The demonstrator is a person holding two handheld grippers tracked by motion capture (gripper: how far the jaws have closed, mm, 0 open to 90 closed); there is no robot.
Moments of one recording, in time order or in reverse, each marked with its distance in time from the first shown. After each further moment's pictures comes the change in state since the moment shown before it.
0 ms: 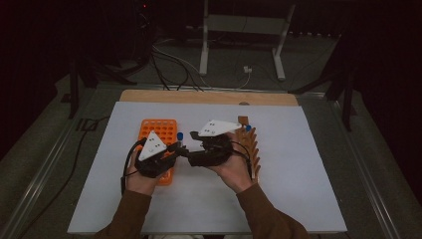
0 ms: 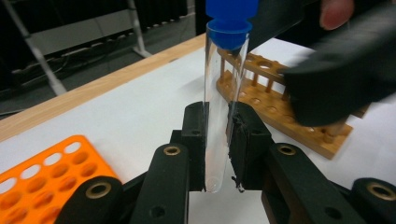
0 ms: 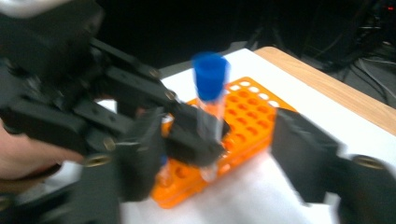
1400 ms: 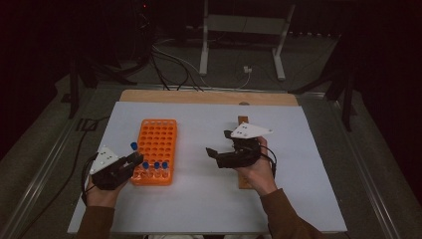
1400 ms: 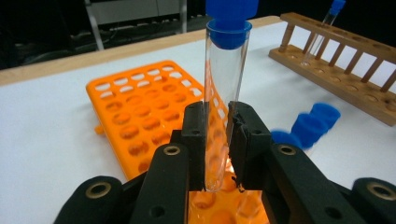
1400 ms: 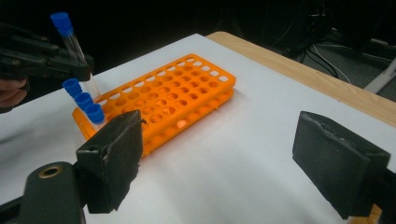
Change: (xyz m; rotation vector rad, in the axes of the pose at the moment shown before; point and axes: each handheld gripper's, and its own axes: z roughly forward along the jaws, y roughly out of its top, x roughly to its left) left arm 0.055 -0.078 -0.063 0.023 0.130 -0.151; right arm -0.040 -0.041 -0.042 -0.009 -0.128 0.069
